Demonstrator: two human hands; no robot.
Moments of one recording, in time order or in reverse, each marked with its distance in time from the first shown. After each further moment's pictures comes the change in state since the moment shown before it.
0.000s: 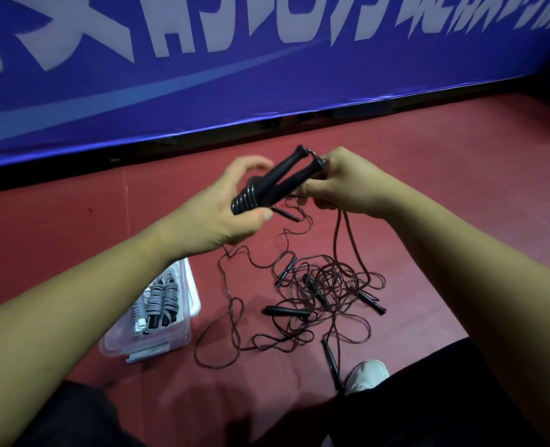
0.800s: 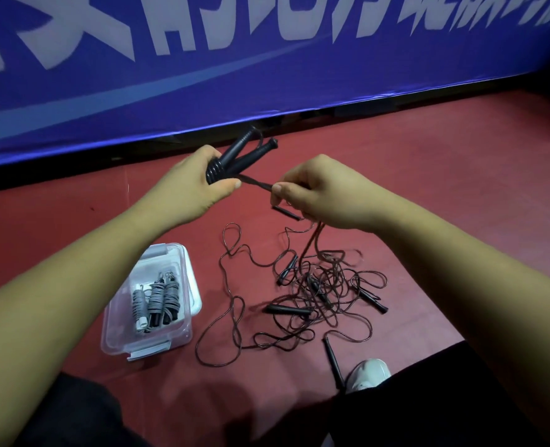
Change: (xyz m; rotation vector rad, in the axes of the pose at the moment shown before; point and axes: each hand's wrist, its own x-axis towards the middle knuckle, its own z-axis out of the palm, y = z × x) left_hand 0.021 -0.021 -0.038 0.573 0.370 -0.163; right_hand -0.011 -0.031 0.021 -0.251 -0.001 -0.046
